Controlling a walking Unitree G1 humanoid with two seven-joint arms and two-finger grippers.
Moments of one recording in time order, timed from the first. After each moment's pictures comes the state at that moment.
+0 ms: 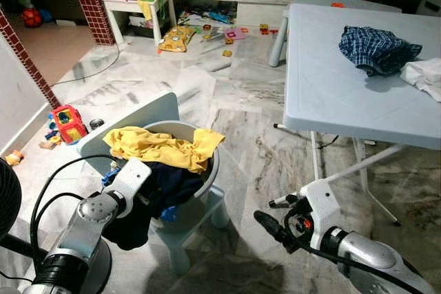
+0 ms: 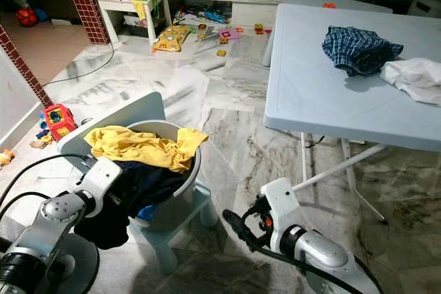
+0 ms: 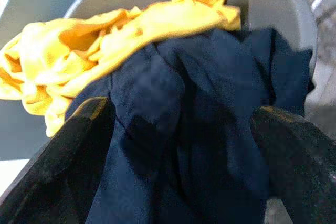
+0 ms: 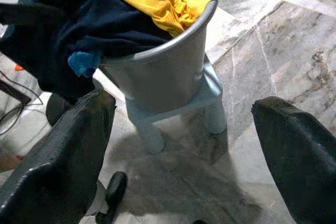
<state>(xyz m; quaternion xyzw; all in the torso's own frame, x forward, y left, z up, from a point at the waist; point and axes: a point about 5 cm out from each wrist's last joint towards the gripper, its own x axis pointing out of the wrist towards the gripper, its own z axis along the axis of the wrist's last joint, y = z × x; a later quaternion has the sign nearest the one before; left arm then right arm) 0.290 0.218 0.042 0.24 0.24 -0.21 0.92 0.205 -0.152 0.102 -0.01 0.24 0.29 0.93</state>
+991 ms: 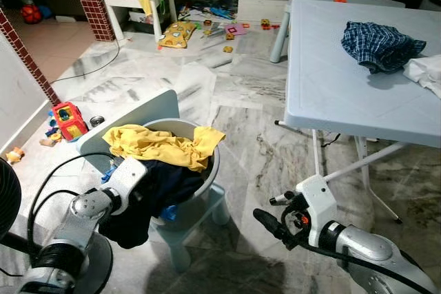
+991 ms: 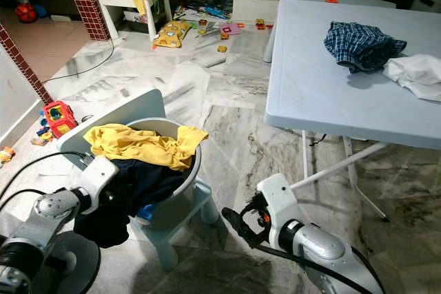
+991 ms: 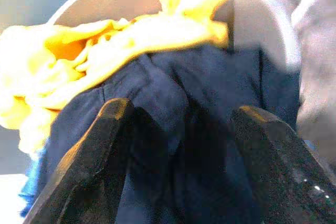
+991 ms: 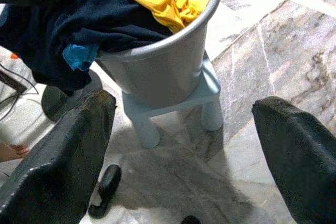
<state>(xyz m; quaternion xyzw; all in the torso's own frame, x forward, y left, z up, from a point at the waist) 0.301 0.225 0.043 0.17 0.22 -0.23 0.93 0.214 -0.148 0.103 -0.03 0.24 0.30 0.92</state>
